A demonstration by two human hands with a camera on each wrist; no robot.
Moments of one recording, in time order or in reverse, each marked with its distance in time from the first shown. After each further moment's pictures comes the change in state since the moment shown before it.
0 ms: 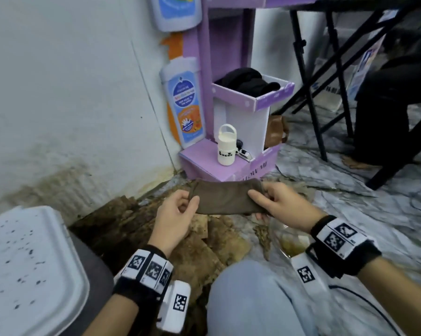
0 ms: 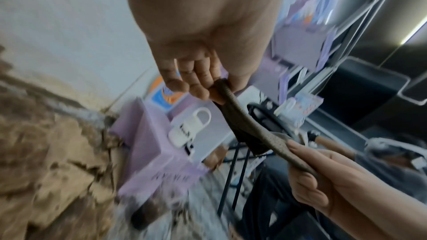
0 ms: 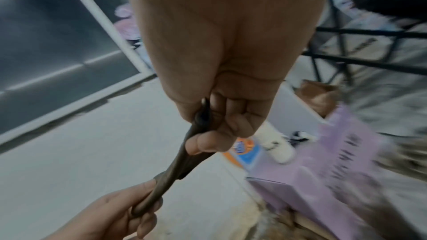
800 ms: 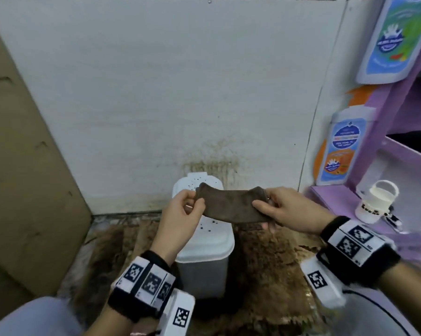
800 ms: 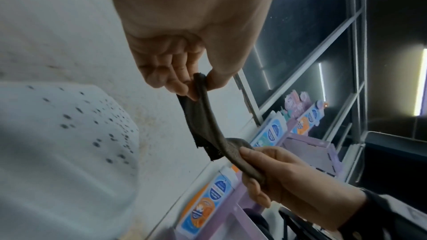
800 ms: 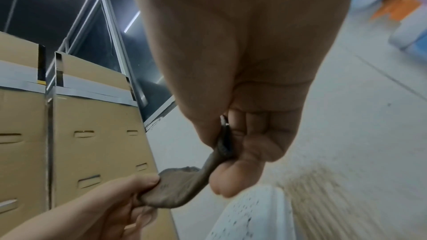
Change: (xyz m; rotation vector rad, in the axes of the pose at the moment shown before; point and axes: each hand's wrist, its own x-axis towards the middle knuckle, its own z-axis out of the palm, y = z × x) left_hand -0.181 0.022 -0.230 0.029 0.649 -0.103; right_hand 0.031 -0.231 0.157 -0.263 -0.545 -0.511
